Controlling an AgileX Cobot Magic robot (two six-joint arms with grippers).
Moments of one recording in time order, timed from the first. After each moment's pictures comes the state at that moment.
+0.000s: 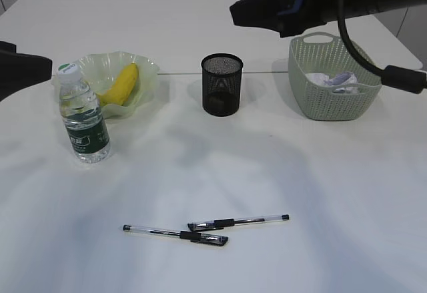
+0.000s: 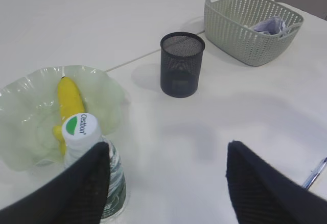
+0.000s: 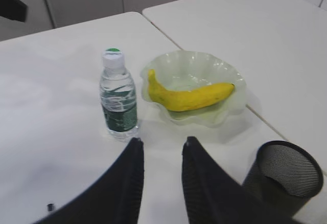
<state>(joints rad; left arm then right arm) 0.00 1.13 -0.67 1.70 -0.56 -1.55 0.24 1.58 -1.26 -1.84 -0.68 1.51</state>
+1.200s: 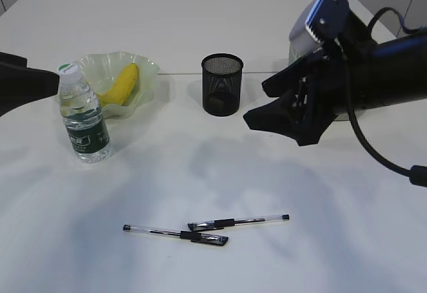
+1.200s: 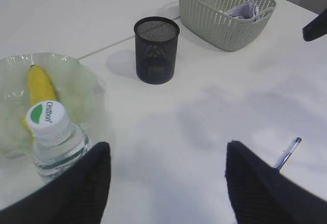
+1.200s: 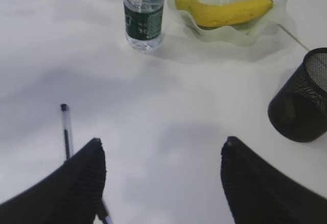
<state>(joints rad) 0.00 1.13 -0.67 1.79 -0.64 -1.62 0.25 1.54 -0.96 -1.84 -0.62 1.32</state>
